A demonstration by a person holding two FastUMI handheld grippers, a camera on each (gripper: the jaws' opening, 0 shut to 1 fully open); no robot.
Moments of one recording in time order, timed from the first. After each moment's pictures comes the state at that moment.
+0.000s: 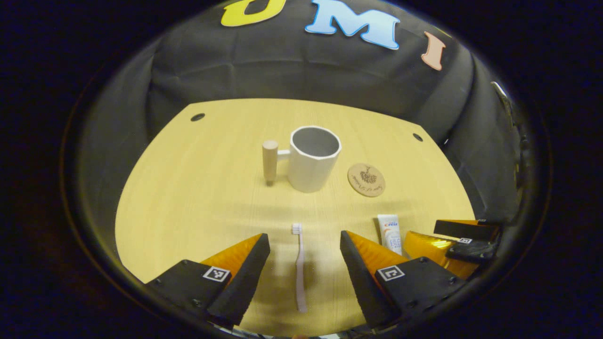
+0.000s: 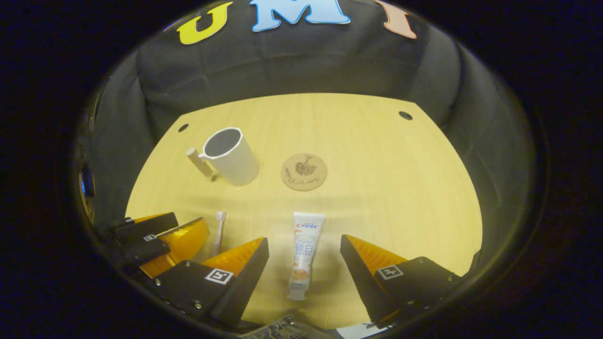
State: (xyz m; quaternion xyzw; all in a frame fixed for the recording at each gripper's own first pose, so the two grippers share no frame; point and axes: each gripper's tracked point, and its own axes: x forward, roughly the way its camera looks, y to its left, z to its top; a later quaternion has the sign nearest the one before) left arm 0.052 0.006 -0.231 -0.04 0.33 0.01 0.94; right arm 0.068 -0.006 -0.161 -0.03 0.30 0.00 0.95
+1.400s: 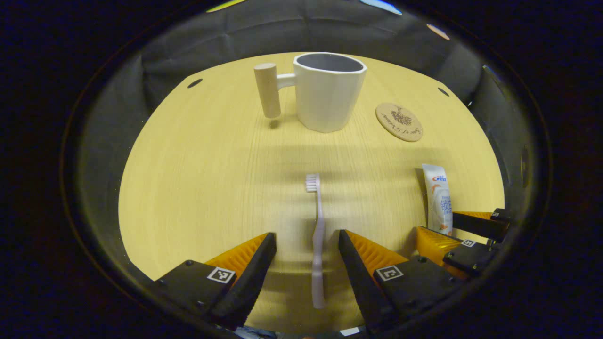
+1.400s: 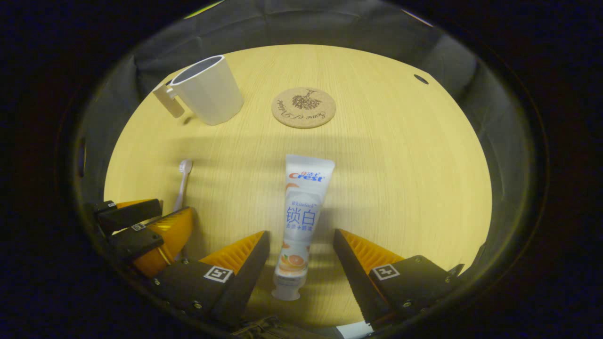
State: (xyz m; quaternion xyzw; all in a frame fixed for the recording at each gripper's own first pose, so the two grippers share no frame) left arm 0.044 0.026 -0.315 0.00 0.44 0.07 0.90; right arm 0.070 -0.018 -0.245 -0.06 0.41 -0.02 0.91
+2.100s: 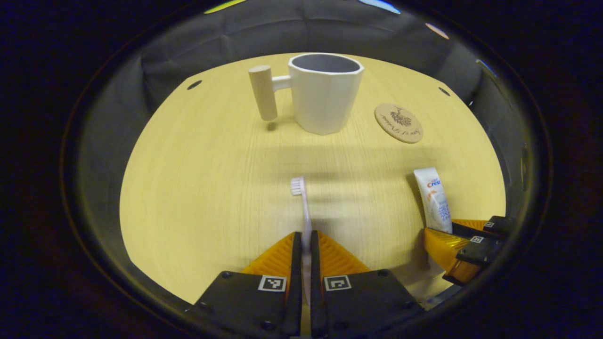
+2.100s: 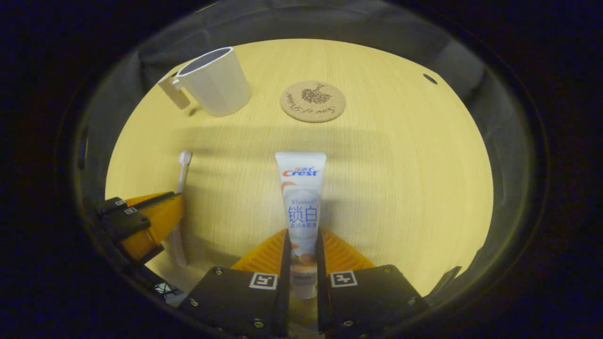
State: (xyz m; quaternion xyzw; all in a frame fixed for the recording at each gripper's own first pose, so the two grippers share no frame) left arm 0.045 0.022 -0.315 0.02 0.45 0.06 0.89; right arm 0.067 -0.011 -0.244 -0.08 0.43 0.00 0.90
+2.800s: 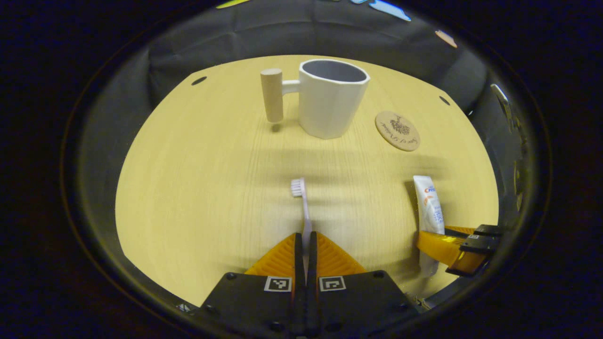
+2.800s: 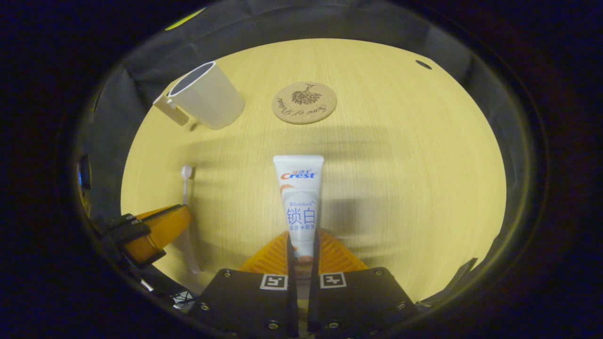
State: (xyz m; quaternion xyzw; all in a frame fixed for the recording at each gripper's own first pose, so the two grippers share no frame) left arm 0.044 0.023 -0.298 -0.02 0.43 0.07 0.90; right arm 0.067 -0.010 -0.243 -0.01 0.43 0.02 0.90
